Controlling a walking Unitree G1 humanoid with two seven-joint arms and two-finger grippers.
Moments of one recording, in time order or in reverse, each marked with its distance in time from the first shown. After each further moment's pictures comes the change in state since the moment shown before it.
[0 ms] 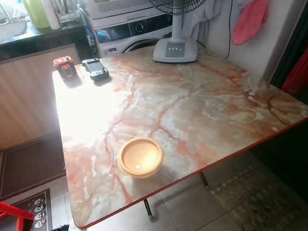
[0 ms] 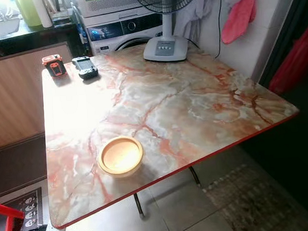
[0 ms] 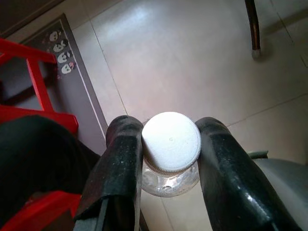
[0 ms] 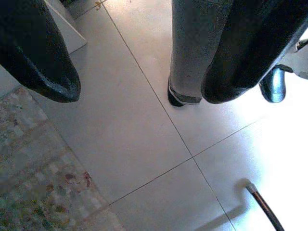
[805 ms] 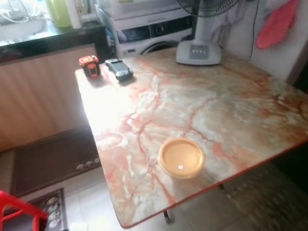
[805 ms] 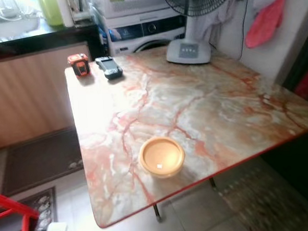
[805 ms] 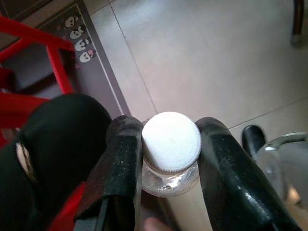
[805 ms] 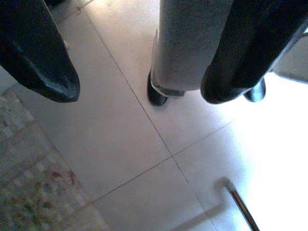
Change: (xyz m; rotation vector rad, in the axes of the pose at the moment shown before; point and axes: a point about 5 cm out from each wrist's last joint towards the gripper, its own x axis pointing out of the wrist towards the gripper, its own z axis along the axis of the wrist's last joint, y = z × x) left arm -0.002 0.005 -0.010 0.023 0.044 -0.001; right arm 0.000 -0.003 0.001 0.013 -0.007 -0.020
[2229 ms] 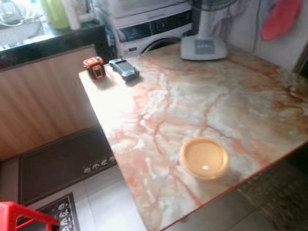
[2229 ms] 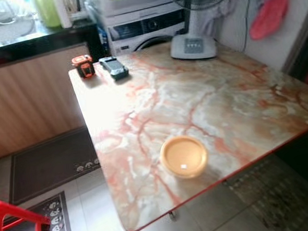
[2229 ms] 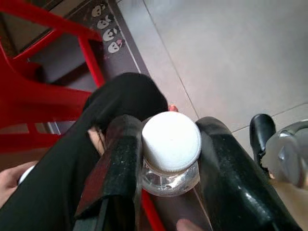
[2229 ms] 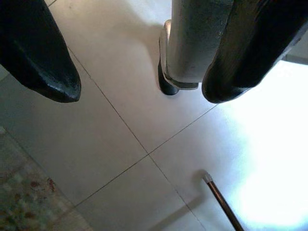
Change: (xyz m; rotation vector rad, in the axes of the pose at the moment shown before) left arm -0.007 0.011 -0.022 -0.005 0.038 0.019; right arm -0.003 0.000 -0.005 0.042 -0.037 -0.011
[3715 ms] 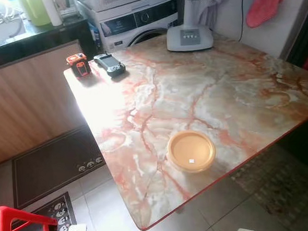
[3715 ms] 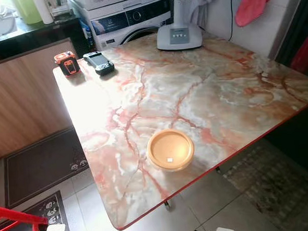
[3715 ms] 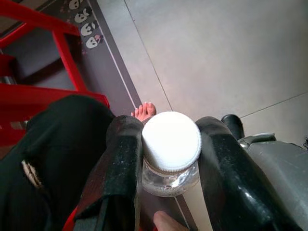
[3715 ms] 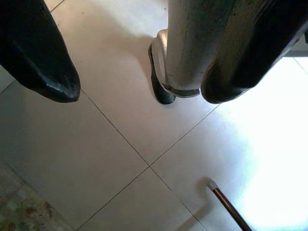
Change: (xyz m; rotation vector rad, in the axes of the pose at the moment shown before) left arm 0.007 -0.018 0.021 -0.119 0.019 -0.040; right arm 0.010 0.009 0.025 0.040 0.009 -0.003
